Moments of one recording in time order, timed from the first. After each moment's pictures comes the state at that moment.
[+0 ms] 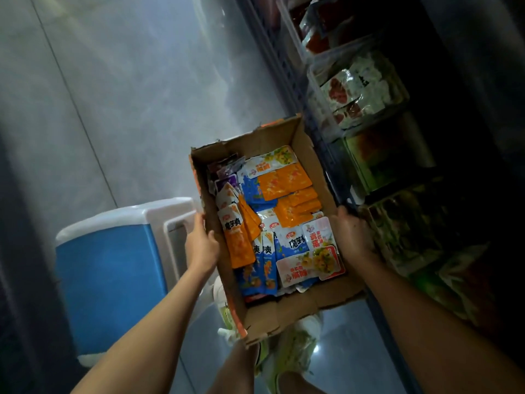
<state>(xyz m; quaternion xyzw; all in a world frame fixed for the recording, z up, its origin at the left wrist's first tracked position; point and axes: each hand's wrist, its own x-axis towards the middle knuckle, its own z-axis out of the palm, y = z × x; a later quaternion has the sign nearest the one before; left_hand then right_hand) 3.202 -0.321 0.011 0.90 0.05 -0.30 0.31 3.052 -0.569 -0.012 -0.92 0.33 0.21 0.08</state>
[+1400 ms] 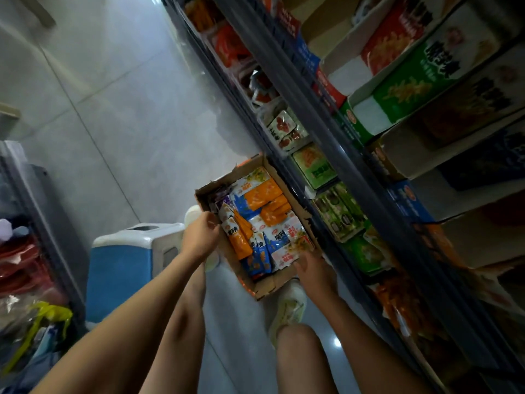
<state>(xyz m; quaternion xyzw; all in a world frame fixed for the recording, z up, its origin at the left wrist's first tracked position) 3.198 -0.373 0.225 0.91 -0.12 -0.35 0.16 2.978 -0.491 0.202 -0.78 0.45 0.26 0.34</state>
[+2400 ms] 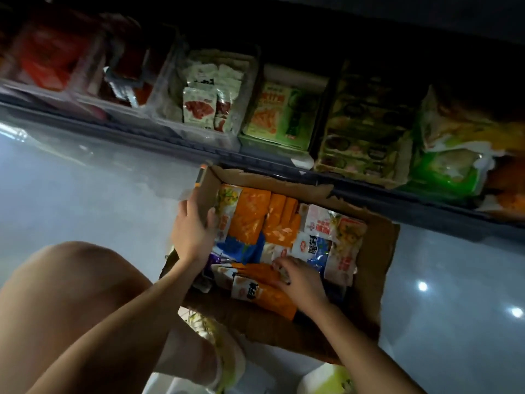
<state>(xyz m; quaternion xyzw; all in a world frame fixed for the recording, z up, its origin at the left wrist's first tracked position) 3.310 -0.462 -0.050 0.84 -0.48 -0.21 0.13 3.086 -0.401 -0.081 -0.71 0.57 0.06 0.42</state>
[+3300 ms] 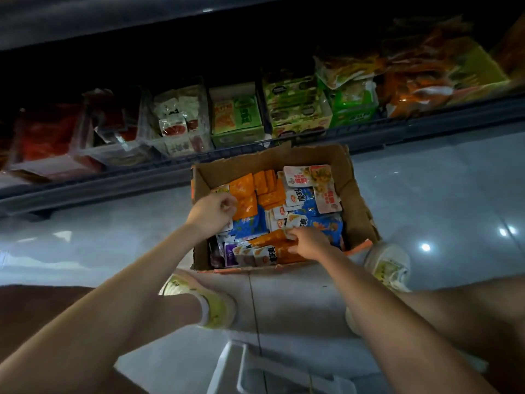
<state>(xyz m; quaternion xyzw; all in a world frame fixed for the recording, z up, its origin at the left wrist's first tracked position) 3.325 -0.424 0.055 0.57 -0.75 -0.34 0.00 3.123 -0.327 -0.056 -0.59 0.71 0.06 0.38</state>
